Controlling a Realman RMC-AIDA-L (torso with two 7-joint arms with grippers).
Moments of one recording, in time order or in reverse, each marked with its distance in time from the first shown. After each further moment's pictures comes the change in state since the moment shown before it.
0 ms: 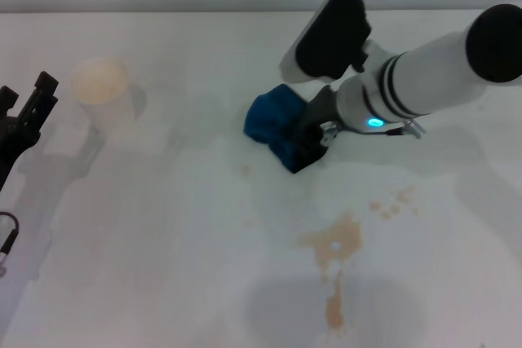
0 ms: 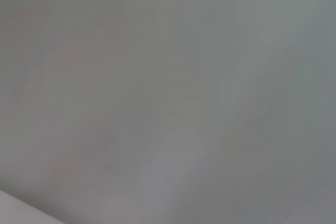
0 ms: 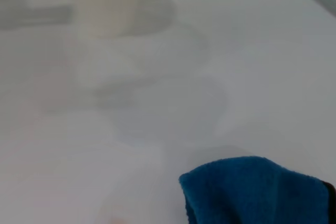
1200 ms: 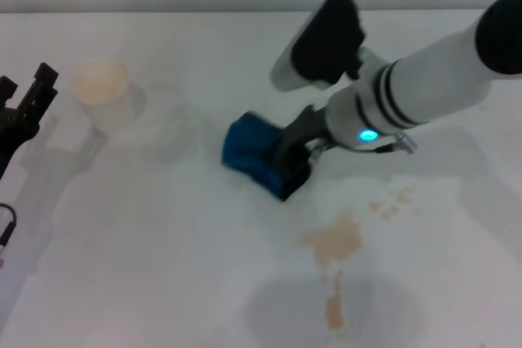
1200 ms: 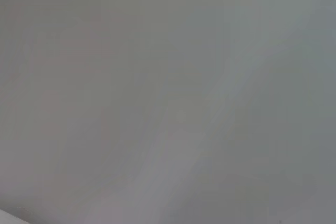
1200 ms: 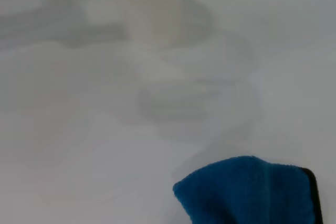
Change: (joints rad) left arm -0.004 0.002 0.011 0.026 0.002 0.002 0.000; right arm -0.059 0.003 0.055 -0.142 0.021 0.167 -0.018
